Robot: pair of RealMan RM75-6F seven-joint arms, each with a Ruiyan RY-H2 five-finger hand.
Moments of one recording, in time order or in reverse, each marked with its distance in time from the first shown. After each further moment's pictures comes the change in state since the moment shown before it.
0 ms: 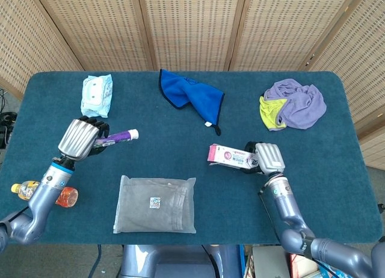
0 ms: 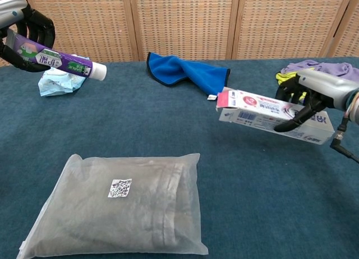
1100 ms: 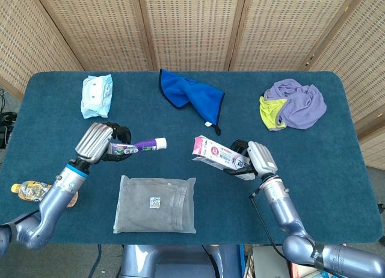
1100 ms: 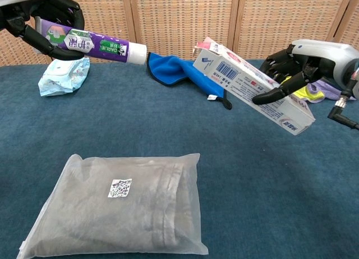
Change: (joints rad) left arm -0.039 0.067 -0.060 -0.239 -0.080 -0.125 -0.301; right arm 0.008 0.154 0.076 -0.374 0.169 -0.012 0.101
